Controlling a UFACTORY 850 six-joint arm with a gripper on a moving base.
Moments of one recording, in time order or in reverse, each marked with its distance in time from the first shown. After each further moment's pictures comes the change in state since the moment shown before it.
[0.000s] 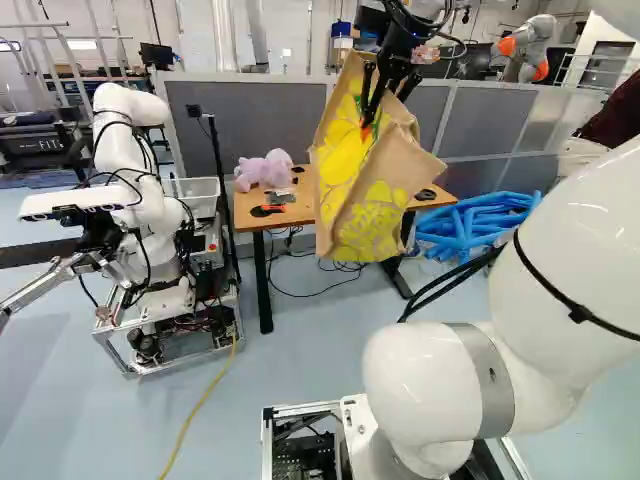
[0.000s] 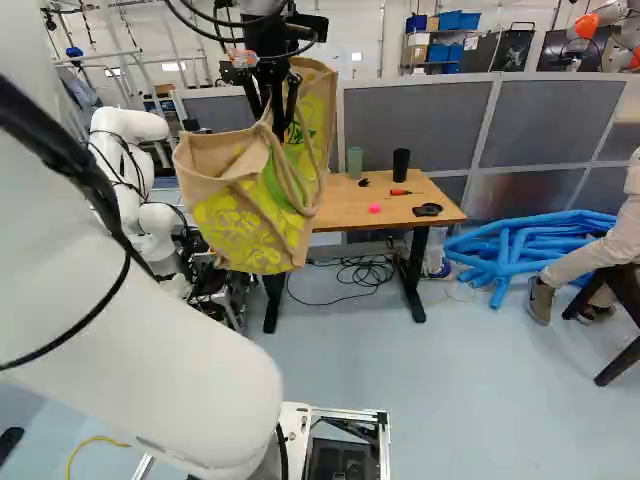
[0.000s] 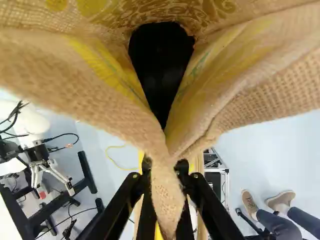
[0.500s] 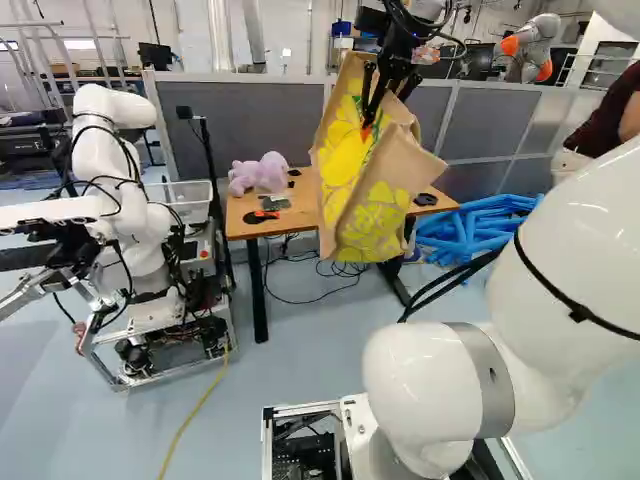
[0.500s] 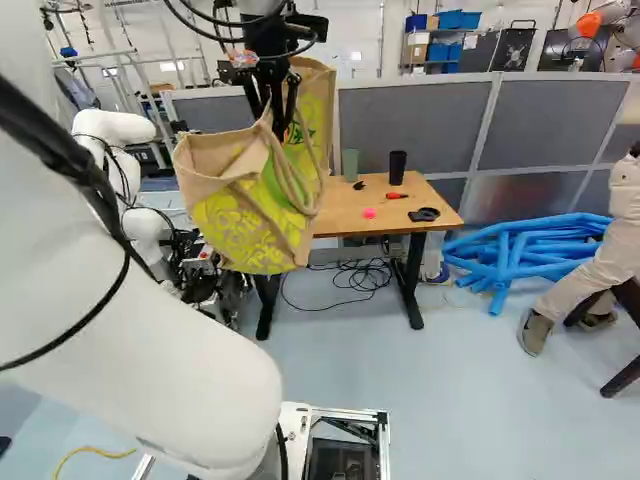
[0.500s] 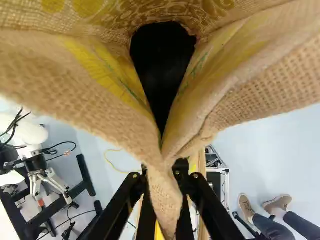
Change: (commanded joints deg) arm 0.0 0.0 0.0 0.0 0.0 0.0
